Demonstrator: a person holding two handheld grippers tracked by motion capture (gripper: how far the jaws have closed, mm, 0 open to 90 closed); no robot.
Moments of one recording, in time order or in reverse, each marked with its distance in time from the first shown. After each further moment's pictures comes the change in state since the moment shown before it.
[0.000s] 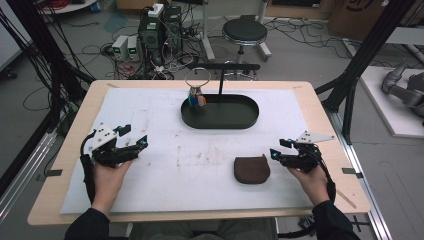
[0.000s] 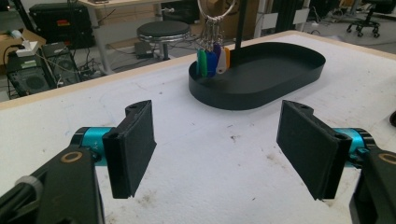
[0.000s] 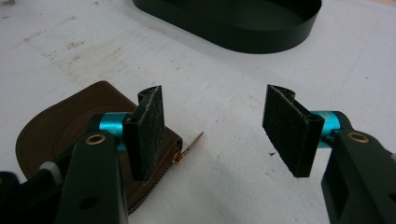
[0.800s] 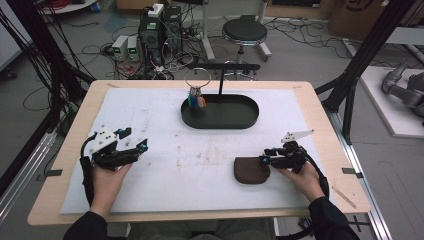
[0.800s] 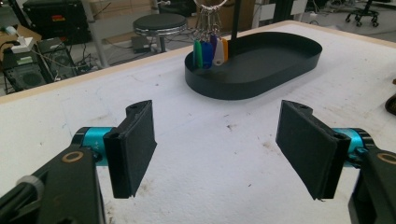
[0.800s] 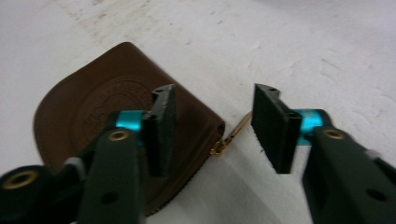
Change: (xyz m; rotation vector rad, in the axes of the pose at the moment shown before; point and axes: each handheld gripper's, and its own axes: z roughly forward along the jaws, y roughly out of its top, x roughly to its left) left arm -0.003 -0.004 -0.004 0.030 -0.010 0.019; right arm -0.001 -0.001 0.036 0.189 0.208 0.039
